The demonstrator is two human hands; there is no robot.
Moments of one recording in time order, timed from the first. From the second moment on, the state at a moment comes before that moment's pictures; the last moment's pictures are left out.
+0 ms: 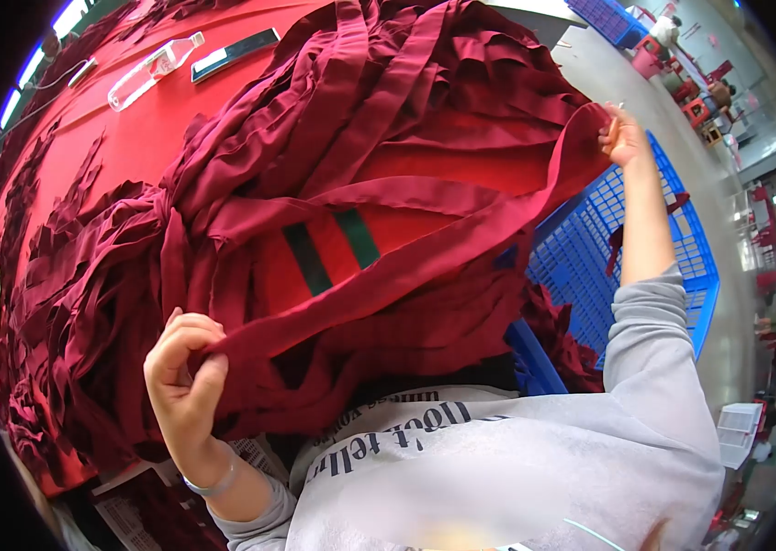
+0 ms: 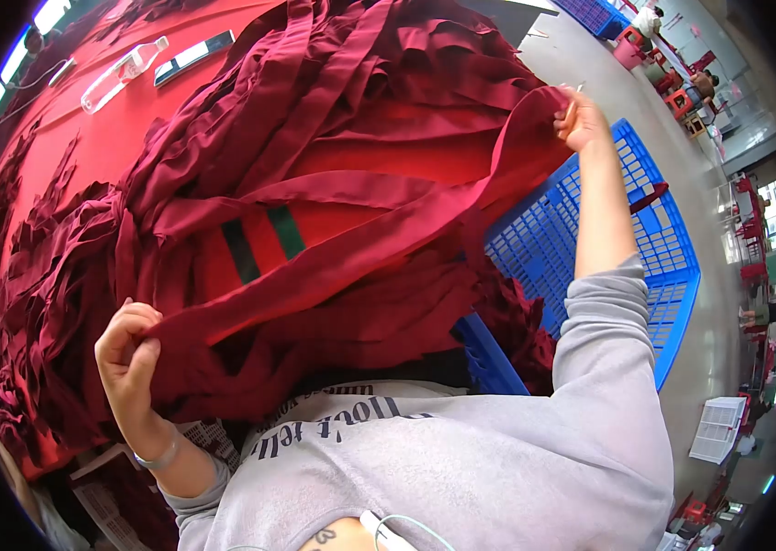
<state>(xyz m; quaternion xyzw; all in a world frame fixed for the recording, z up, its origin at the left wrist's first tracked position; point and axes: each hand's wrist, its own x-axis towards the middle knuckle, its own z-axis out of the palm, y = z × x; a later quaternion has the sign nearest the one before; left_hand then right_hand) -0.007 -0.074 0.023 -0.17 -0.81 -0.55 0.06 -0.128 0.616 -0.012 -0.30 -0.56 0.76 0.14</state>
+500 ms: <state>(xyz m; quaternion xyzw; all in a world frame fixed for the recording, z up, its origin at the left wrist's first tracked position) 0.001 -0.047 0.025 -0.12 -0.93 -0.31 0.12 -0.143 0.596 -0.032 -0.35 -0.90 0.19 0.19</state>
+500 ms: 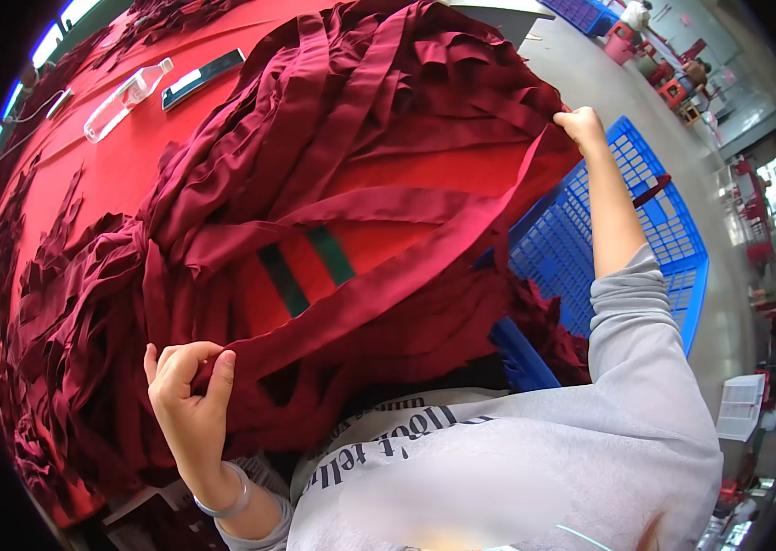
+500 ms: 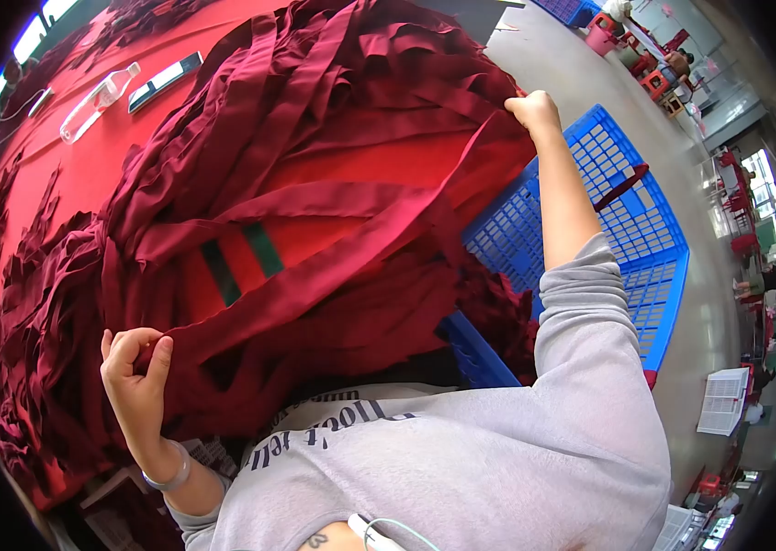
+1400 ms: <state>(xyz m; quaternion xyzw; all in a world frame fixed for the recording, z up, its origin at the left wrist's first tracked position) 0.009 -0.012 0.000 -0.06 -0.99 -0.08 0.14 -0.104 0.664 -0.086 -0.42 -0.84 0.10 0.33</state>
